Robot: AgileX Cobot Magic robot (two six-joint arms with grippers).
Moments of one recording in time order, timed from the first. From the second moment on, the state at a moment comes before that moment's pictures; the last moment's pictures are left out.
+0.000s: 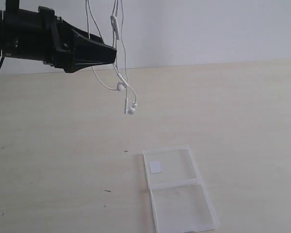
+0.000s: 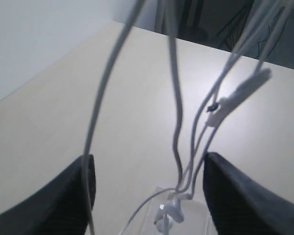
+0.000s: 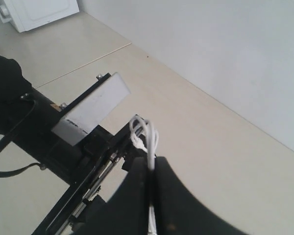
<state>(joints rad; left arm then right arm) -0.11 1.56 -1.09 -1.43 0.88 1.65 0.59 1.57 -1.77 0.50 0.87 -0.47</state>
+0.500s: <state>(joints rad) -0.10 1.56 -1.09 -1.46 0.96 1.65 0.59 1.62 -1.77 0.53 0.84 -0.44</state>
